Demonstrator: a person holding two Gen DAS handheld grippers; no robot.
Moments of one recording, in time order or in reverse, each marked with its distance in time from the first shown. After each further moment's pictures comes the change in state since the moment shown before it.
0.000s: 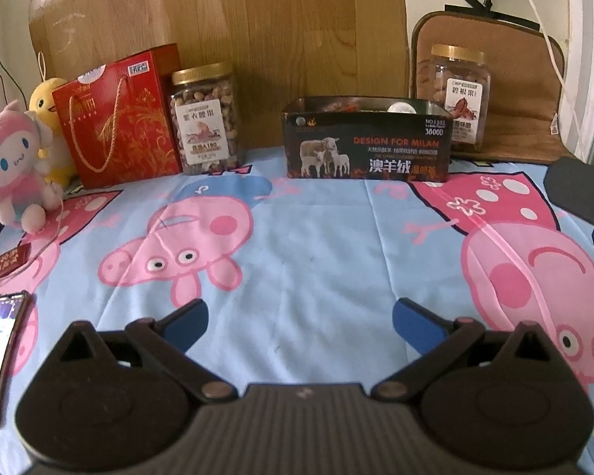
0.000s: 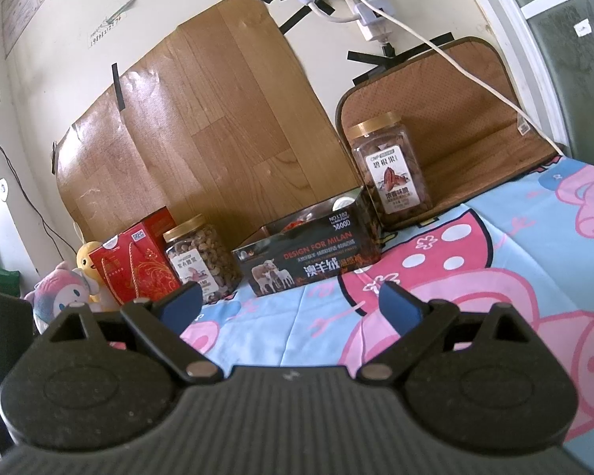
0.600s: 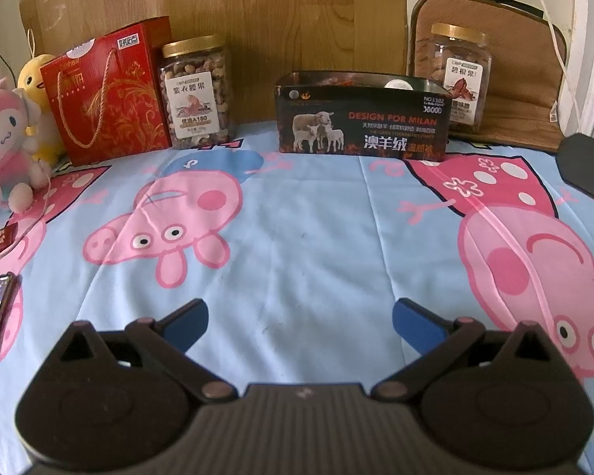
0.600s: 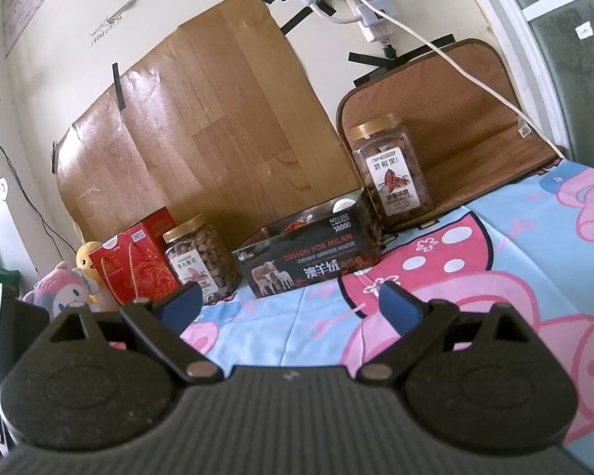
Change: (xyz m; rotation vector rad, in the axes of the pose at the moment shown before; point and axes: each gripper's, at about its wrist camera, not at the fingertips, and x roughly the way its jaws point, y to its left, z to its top) left arm 0.010 -0.001 -0.002 -0.017 0.076 -0.033; right arm 0.001 0.000 0.000 0.000 -0.001 0.000
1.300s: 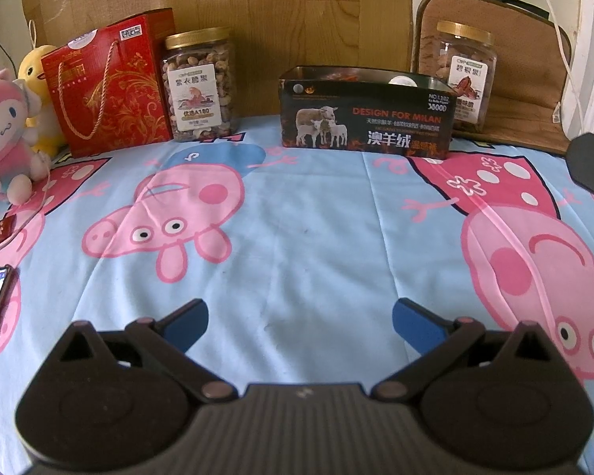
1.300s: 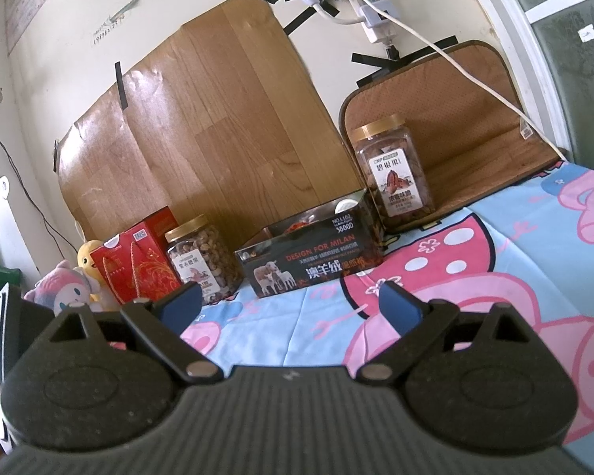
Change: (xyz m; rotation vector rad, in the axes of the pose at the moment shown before) left arm 0.002 0.003 -0.001 -0.021 0.019 -0.005; right arm 0.000 0.001 0.000 -0.001 -0.002 -0.002
